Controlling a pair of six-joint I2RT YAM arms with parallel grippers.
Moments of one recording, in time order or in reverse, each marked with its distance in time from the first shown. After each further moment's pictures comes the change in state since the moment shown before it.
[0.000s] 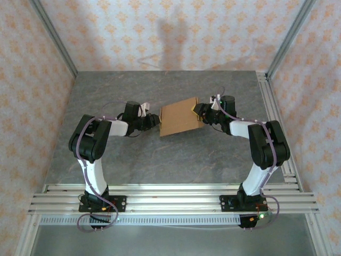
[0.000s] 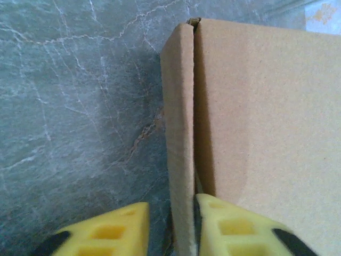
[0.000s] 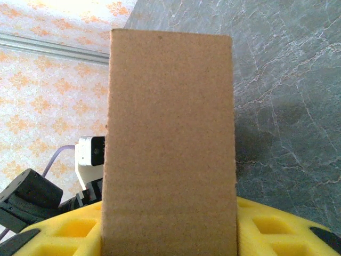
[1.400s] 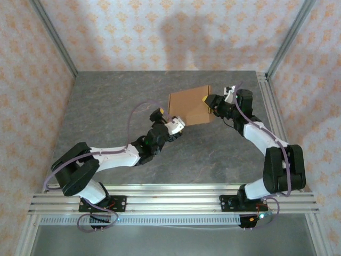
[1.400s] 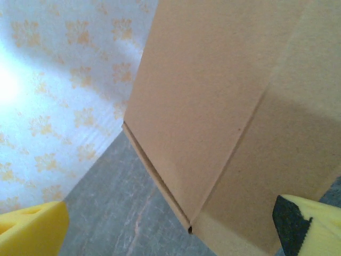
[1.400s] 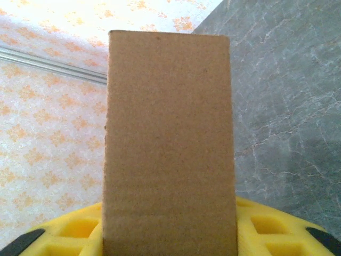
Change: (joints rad) left arm -0.624 -0.372 -0.174 0.254 -1.137 1.265; right arm -0.085 -0.330 0.002 -0.206 0.007 -0.012
